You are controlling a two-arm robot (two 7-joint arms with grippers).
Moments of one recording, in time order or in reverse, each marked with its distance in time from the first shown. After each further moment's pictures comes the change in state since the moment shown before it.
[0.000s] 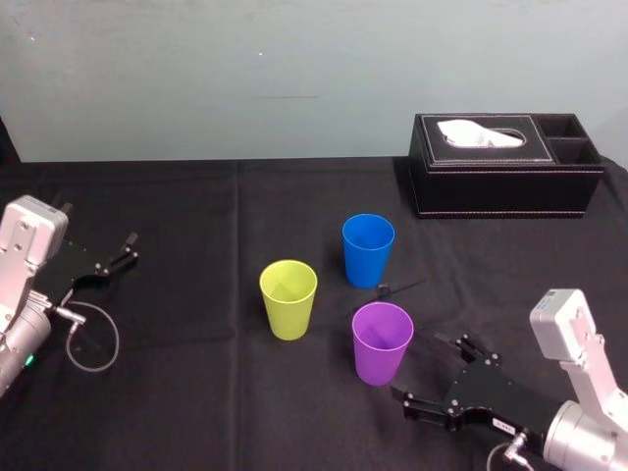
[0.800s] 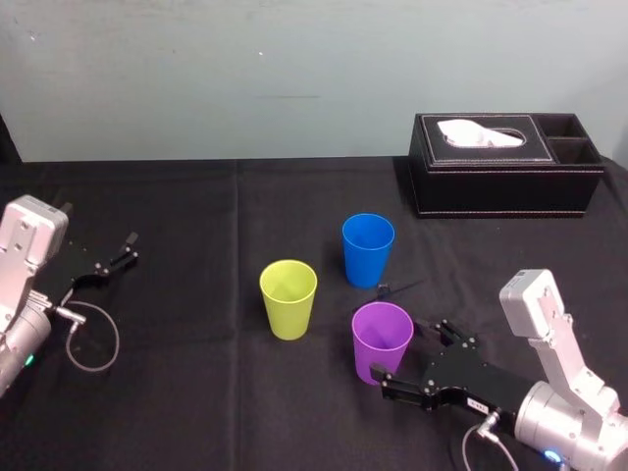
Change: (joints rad) left arm 0.000 0.000 0.000 0.000 0.000 0.000 0.000; right arm 0.086 -0.061 -0.044 0.053 -0.018 0.040 -0.012
